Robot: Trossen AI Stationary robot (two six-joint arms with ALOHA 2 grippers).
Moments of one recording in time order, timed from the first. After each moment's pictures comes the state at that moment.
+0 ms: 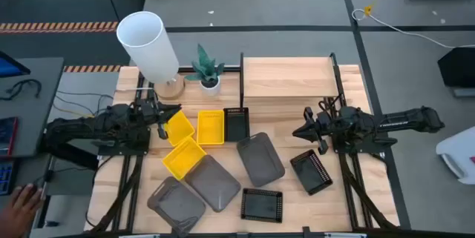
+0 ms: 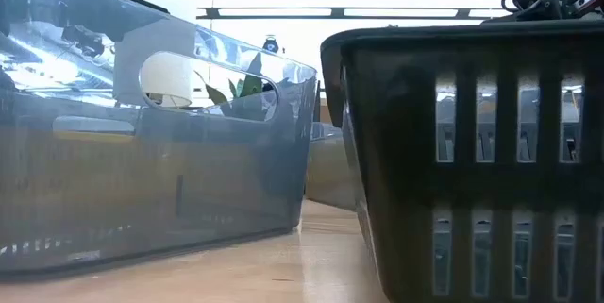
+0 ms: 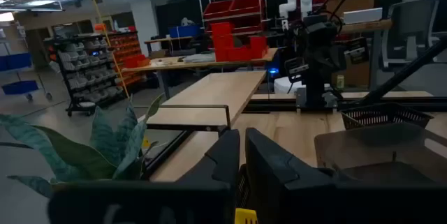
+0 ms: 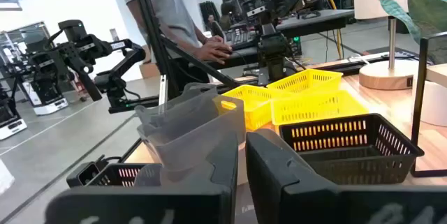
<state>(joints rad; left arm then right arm) 0.03 0.18 0.21 0.05 -0.32 0.14 0.00 0.32 0.02 0.33 -0.18 0.22</state>
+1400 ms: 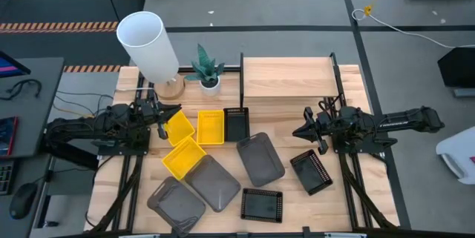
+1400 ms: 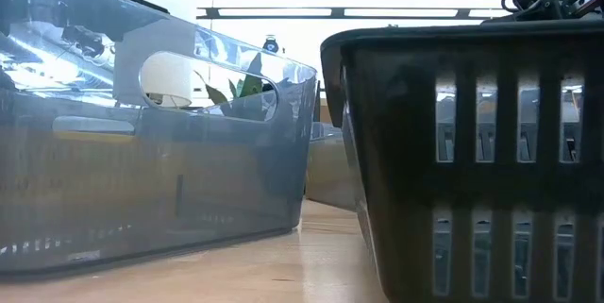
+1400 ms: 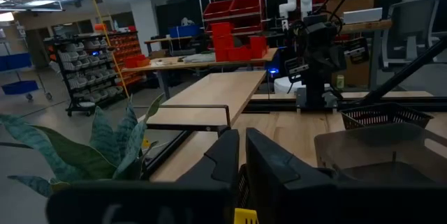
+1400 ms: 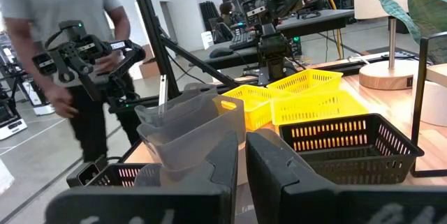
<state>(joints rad) 0.03 0.18 0.21 0.05 -0.32 0.14 0.00 0.32 0.02 0.33 -0.18 0.22</state>
